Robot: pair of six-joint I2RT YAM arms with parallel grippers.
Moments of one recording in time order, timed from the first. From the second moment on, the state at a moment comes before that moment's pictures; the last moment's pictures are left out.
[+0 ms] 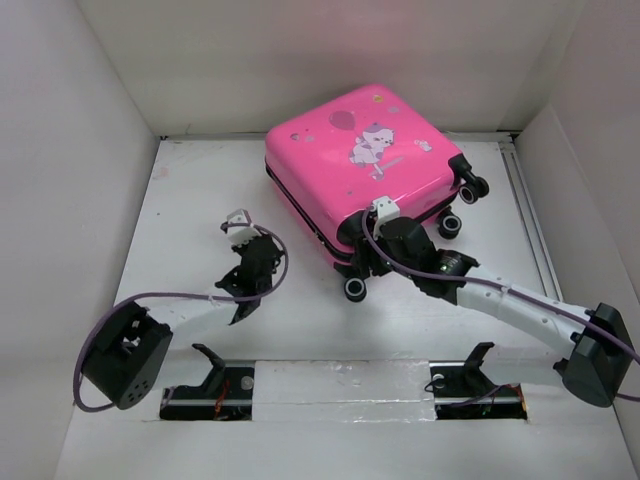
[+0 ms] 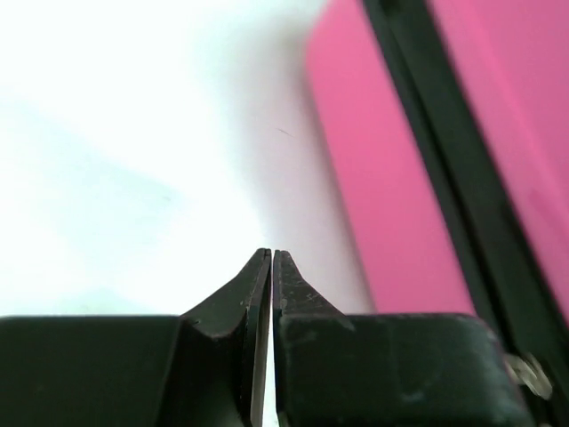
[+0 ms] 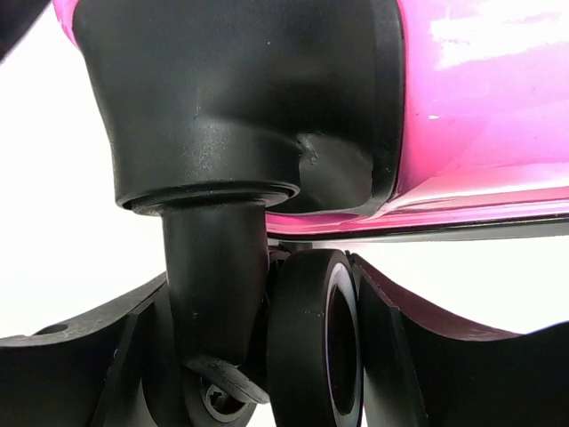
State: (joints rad) left arm -0.68 1.23 0.41 0.45 -0.72 -0.73; right arm 0.84 1.19 0.87 -0.25 0.17 0.31
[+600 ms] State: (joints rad) left arm -0.59 0.74 0.44 0.15 -0.48 -0.83; right arm 1.00 1.22 0.87 -0.21 0.21 0.32
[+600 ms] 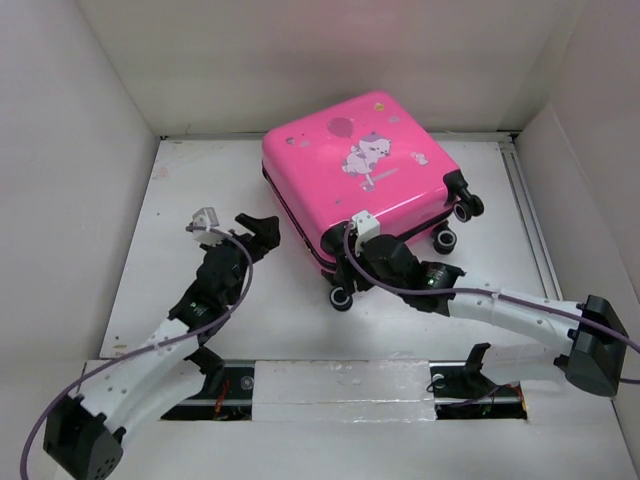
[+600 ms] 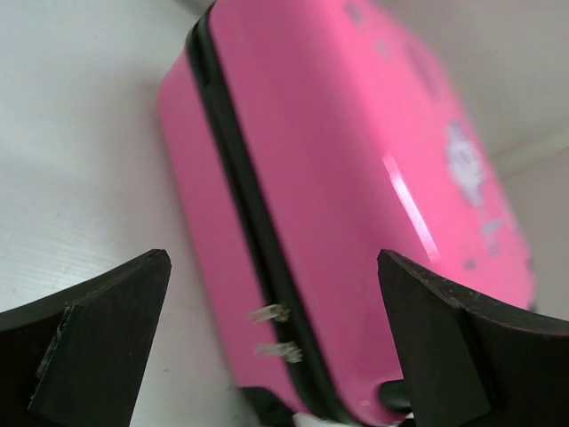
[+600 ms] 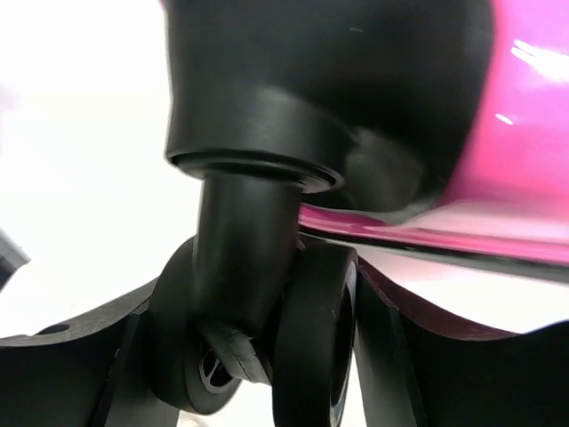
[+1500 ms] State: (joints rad) left arm -0.59 0.31 0.53 -0.18 -0.26 -0.85; right arm 1.33 0.58 0.91 -0.28 0.46 0.44
